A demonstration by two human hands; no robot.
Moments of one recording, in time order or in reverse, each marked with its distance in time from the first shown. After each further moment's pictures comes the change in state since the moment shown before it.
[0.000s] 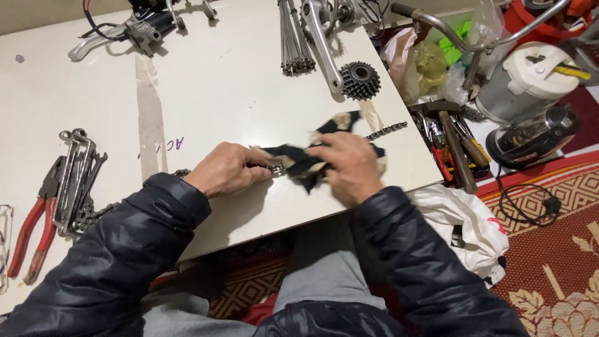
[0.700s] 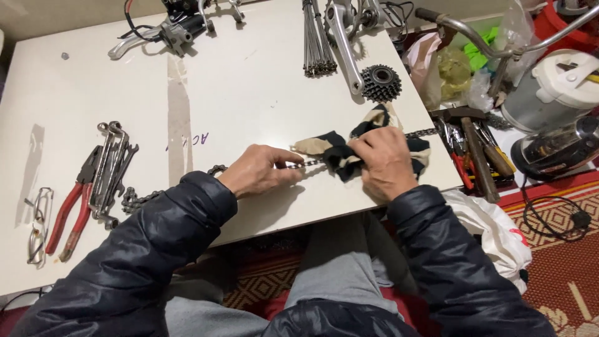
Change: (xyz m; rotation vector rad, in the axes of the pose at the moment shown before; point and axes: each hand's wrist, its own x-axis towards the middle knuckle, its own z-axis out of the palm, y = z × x) left_hand 0.008 -0.019 0.023 -0.086 0.034 0.107; right_hand -0.013 0.046 0.002 -0.226 0.069 -0.112
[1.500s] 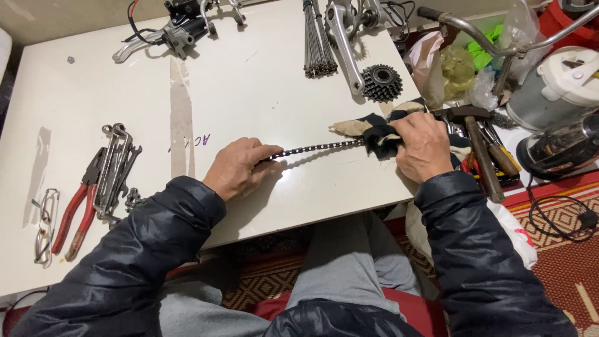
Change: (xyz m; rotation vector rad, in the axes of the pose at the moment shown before) left_hand -0.010 -0.046 -0.001 0.429 0.321 0.200; right_hand -0.024 0.074 -0.005 -0.109 -0.179 0.254
